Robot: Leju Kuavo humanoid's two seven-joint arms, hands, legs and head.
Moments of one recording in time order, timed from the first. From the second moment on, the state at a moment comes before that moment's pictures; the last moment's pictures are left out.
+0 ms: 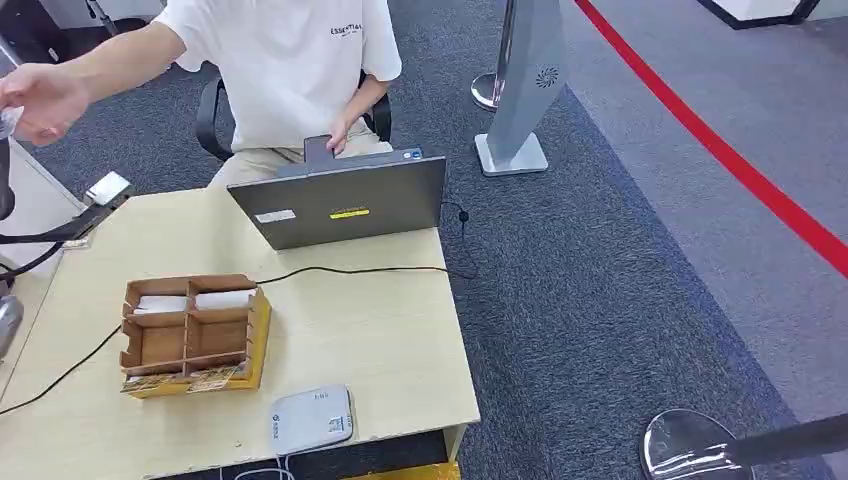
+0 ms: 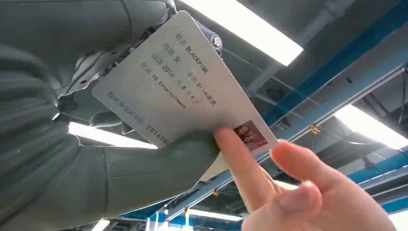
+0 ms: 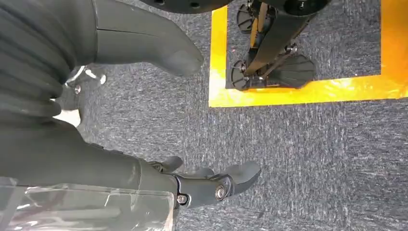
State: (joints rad) left arm -0.70 0.58 -0.48 -1.51 -1.56 0.24 0.39; right arm -0.05 0.11 -1.19 -0.26 1.31 0.03 -0.27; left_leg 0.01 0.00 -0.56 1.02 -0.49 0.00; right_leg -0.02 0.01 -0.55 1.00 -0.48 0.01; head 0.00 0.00
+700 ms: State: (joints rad) left arm -0.66 0.57 -0.45 -1.50 -1.56 0.25 0.35; right arm -0.05 0.11 -1.19 -0.26 1.30 0.03 -0.27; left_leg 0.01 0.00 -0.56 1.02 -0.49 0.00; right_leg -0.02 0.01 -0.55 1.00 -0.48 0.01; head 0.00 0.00
